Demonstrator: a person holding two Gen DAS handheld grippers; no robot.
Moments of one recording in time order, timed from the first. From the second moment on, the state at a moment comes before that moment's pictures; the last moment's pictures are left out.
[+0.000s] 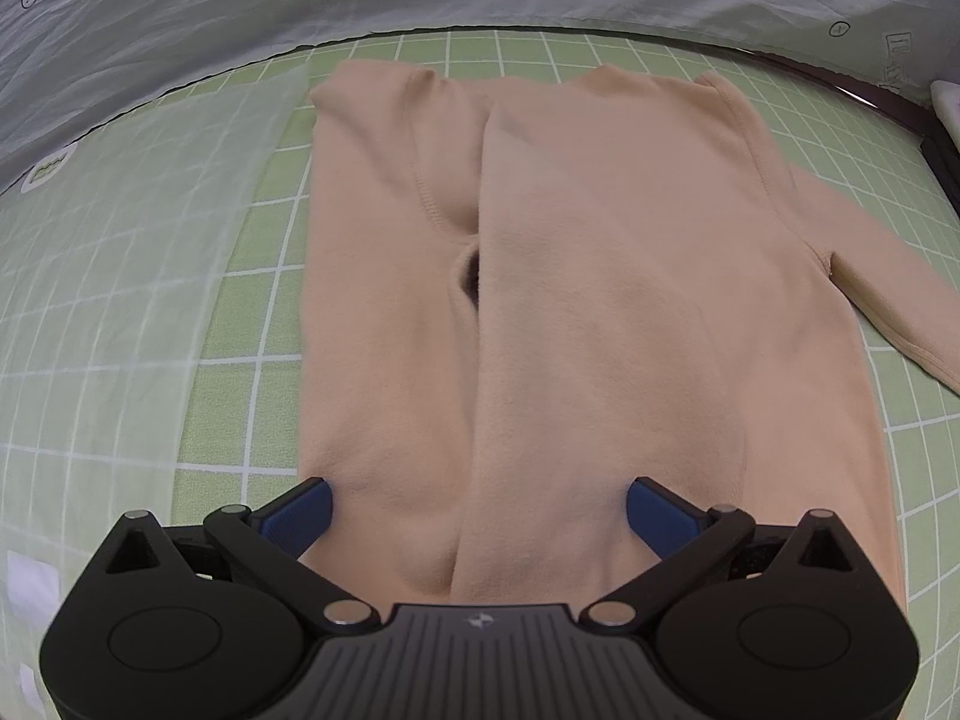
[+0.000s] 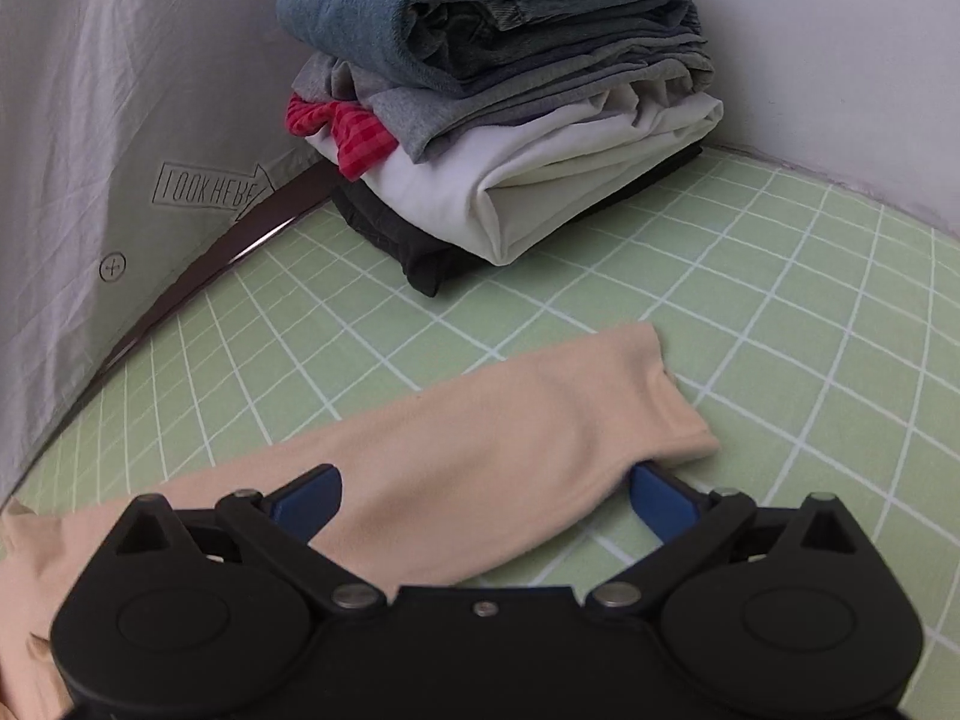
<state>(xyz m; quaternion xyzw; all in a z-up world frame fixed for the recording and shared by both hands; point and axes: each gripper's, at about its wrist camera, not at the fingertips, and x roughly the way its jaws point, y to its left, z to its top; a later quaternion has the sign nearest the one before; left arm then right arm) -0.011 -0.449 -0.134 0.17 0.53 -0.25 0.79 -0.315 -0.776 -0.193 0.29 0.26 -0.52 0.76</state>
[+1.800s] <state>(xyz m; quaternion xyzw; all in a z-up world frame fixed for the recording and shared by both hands) -0.031 -0.468 -0.074 0.16 0.47 -0.32 0.80 -0.281 -0.656 -0.169 0.24 0.36 -0.37 0.82</state>
